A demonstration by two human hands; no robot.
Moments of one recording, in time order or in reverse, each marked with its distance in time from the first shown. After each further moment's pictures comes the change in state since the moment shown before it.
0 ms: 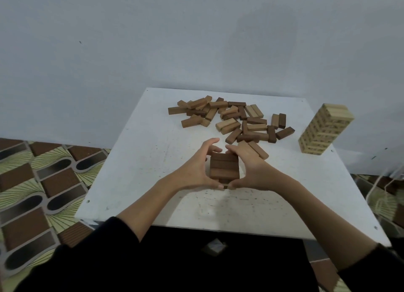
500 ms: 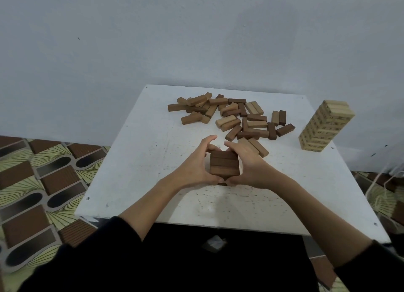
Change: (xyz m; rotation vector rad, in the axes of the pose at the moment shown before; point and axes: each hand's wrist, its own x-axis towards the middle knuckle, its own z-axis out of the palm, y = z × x) left_hand 0.002 -0.007 0.006 -0.029 0.072 0.023; right_hand 0.002 0.000 0.007 0.014 0.055 -0.054
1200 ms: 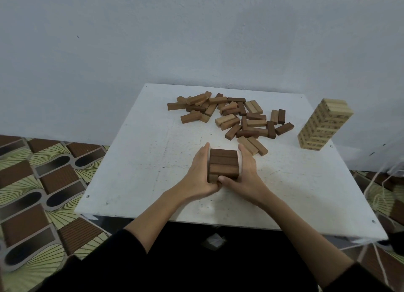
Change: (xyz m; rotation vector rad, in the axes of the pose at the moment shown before) left_hand -0.017 -0.009 0.028 0.071 0.074 -0.106; right_hand -0.023 0.000 0.044 0.285 0.242 0.154
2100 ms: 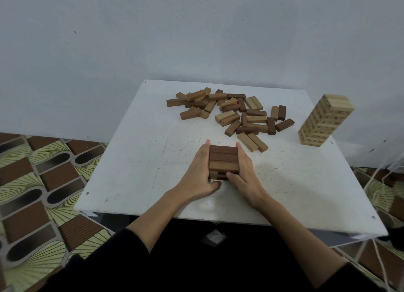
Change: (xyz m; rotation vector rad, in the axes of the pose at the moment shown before) left_hand -0.004 -0.004 0.006 0.097 0.030 0.054; right_hand -0.004 0.010 0.013 0.073 -0.024 -0.024
